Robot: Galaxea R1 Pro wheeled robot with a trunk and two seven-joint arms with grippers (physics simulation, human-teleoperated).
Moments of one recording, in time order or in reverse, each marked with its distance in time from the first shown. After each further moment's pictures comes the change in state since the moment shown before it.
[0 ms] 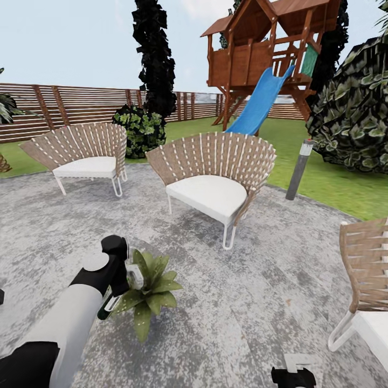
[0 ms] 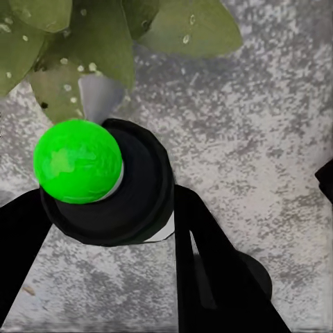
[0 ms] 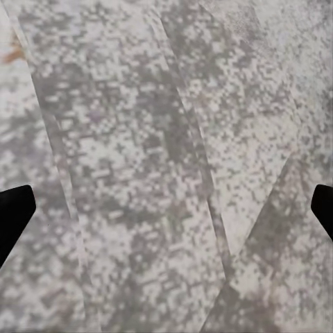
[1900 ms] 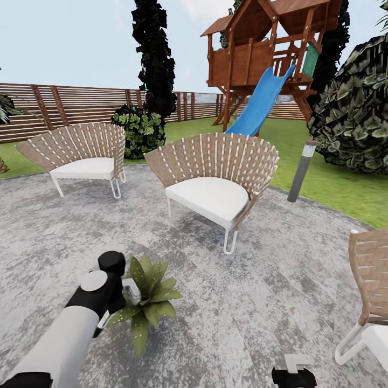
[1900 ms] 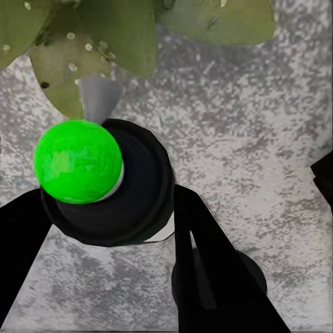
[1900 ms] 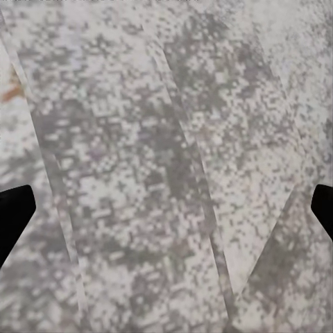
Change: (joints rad) left arm 0.128 -0.002 0.011 -0.089 -0.054 0.081 0.021; right arm 0.001 -0.002 0.001 0.002 0.004 0.002 0.002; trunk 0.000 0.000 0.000
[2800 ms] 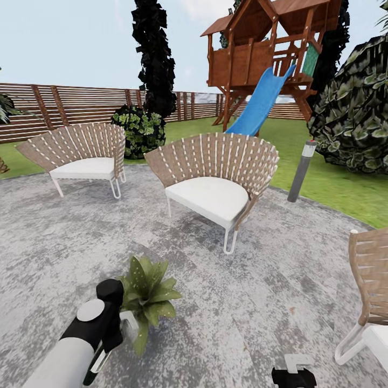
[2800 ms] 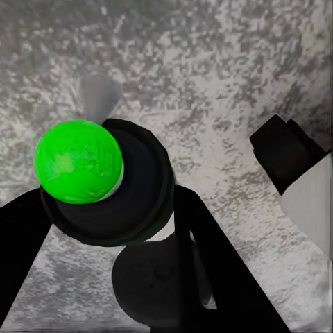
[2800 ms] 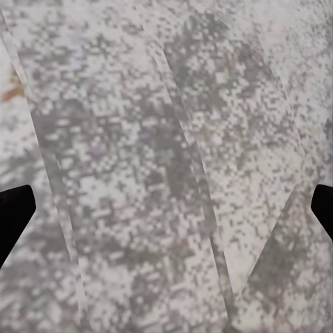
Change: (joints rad) left arm 0.155 -0.003 0.016 0.017 0.038 -0.013 -0.005; right arm 0.000 0.000 0.000 0.000 0.001 0.000 0.000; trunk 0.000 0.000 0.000
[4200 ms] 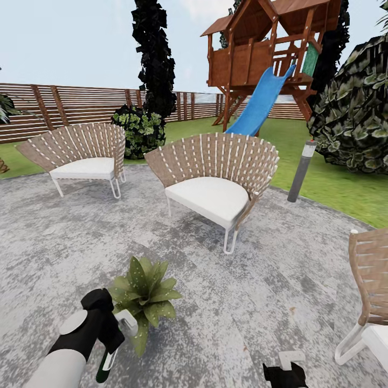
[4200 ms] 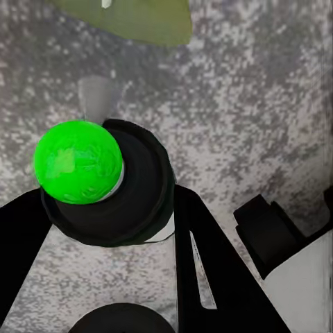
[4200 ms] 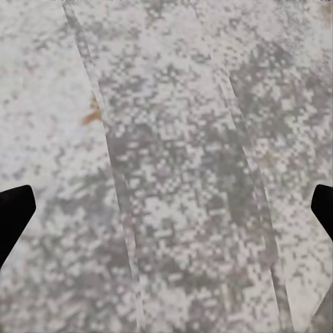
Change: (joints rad) left arm 0.052 -0.002 0.164 -0.011 0.258 0.011 0.243; right arm 0.000 -0.006 -0.004 -0.001 -0.009 -0.064 0.180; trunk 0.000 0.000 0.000
